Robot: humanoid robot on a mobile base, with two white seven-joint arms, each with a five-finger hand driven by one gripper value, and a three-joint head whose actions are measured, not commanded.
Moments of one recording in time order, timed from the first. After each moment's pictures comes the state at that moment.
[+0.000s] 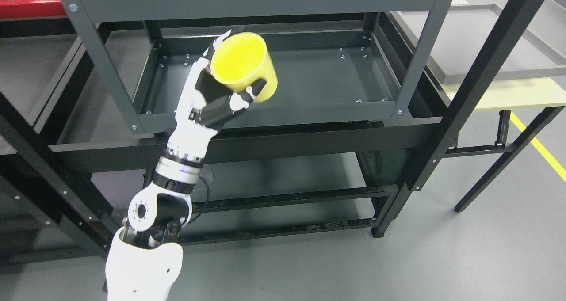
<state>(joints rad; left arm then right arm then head) -0.53 0.00 -0.15 -1.73 0.47 -0.08 -0.22 0.00 0.00 0.00 -0.24 0.00 0.09 -0.12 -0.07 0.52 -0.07</state>
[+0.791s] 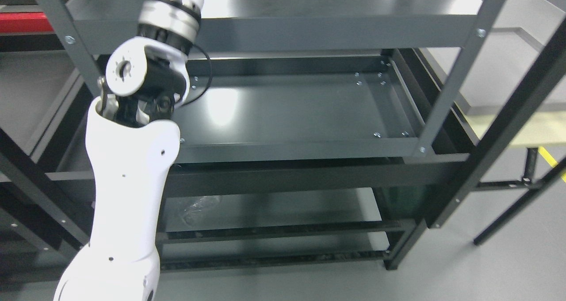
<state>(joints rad) -1.09 0.00 -0.17 -1.59 0.46 0.28 0.08 0.00 0.00 0.00 -0.24 0.00 0.09 -0.12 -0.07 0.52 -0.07</state>
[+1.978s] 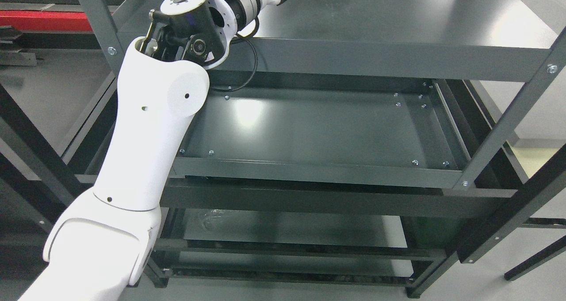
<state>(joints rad) -1.29 0.00 -0.36 -1.27 0.75 0.65 0.12 0.00 0.00 0.00 -0.24 0.00 0.09 -0.12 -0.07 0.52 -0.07</state>
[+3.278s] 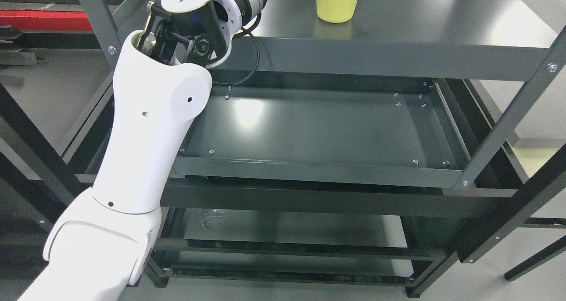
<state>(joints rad) -1.30 0.00 -0.35 -1.40 0.65 0.66 0.11 0.00 0.00 0.00 -0.24 0.00 0.09 -0.12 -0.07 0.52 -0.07</state>
